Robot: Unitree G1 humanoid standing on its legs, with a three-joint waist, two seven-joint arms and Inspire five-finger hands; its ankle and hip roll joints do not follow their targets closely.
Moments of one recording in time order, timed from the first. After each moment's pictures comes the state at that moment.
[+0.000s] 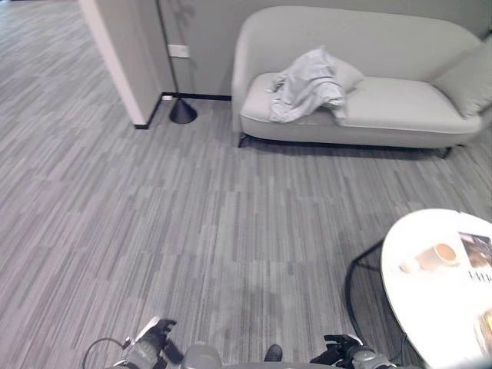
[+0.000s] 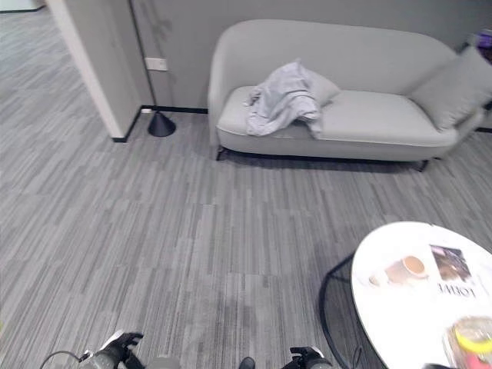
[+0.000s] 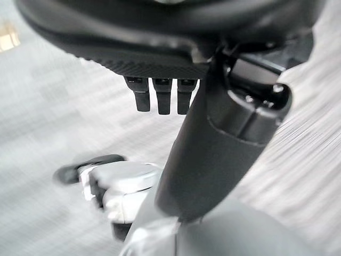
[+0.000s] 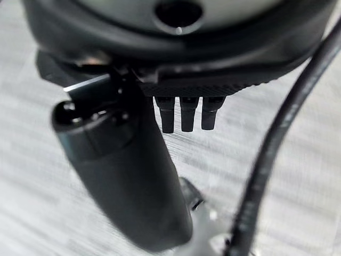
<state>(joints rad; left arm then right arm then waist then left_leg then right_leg) -0.13 0.26 -0.37 1.32 0.03 -0.09 0.05 -0.20 -0.24 0.42 1.44 0.16 0.02 -0.01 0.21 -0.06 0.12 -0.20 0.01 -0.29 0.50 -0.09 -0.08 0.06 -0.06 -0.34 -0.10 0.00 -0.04</state>
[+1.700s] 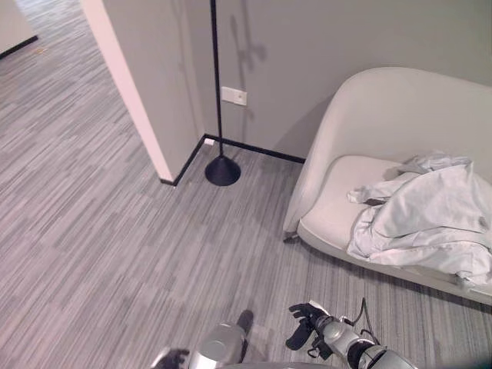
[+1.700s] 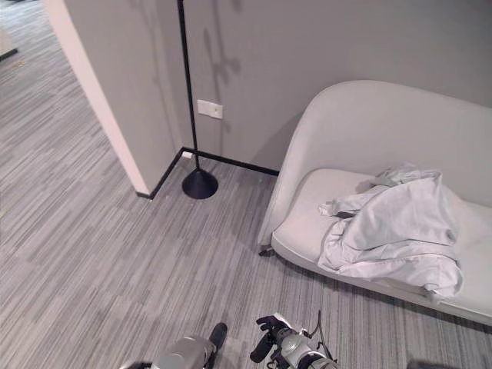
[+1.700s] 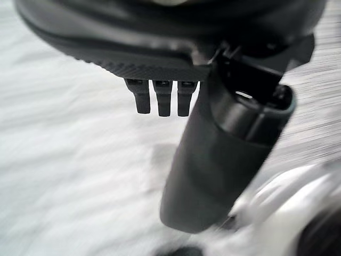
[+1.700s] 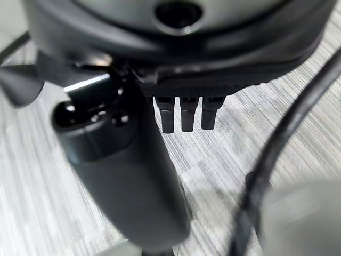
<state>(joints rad) -0.05 0.24 -0.37 1.35 0.08 -0.09 0.08 -0.23 -0.14 0.63 1.27 -0.07 0.02 -0.01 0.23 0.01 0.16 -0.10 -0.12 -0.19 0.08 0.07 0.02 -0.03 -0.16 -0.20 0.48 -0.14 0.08</state>
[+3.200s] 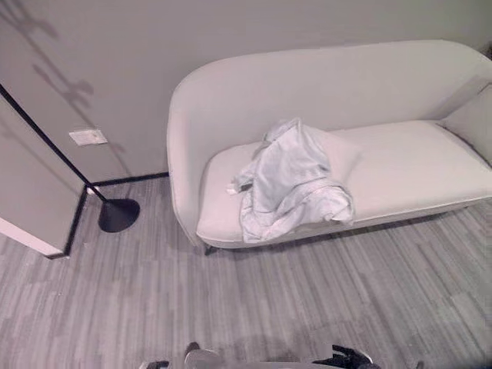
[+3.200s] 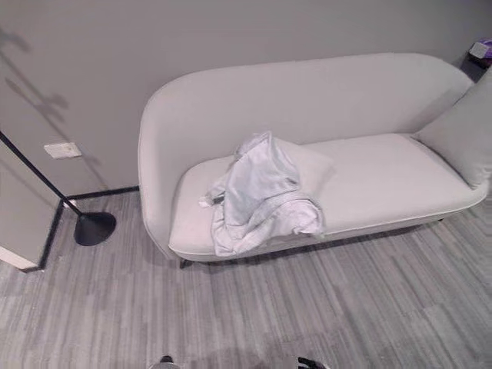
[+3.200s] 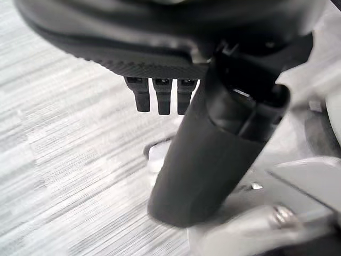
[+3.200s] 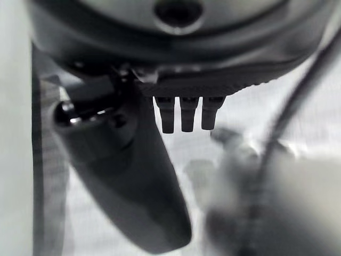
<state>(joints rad) 0.00 0.24 -0.41 1.39 -0.02 -0.09 0.15 -0.08 -0.26 0.25 1.34 0.30 -0.04 -0.09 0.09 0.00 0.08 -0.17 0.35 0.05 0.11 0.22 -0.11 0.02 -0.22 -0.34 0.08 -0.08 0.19</state>
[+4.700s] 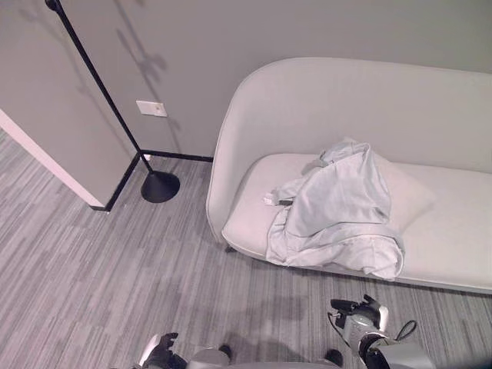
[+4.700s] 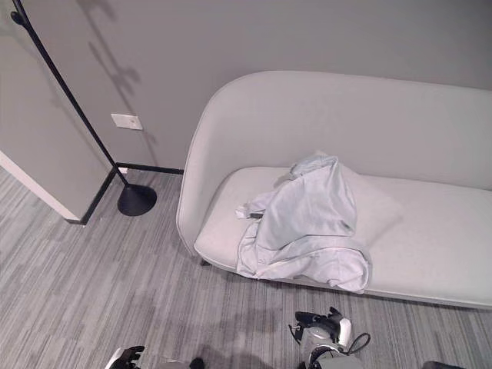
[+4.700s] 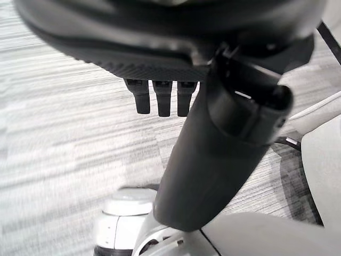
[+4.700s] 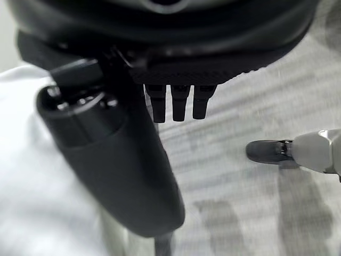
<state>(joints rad) -0.03 0.21 -0.40 1.37 -0.04 -0.14 0.27 -0.31 -0.20 0.04 1.43 0.43 -0.12 -0.51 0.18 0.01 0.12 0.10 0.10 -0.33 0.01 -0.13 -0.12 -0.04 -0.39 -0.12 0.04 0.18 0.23</state>
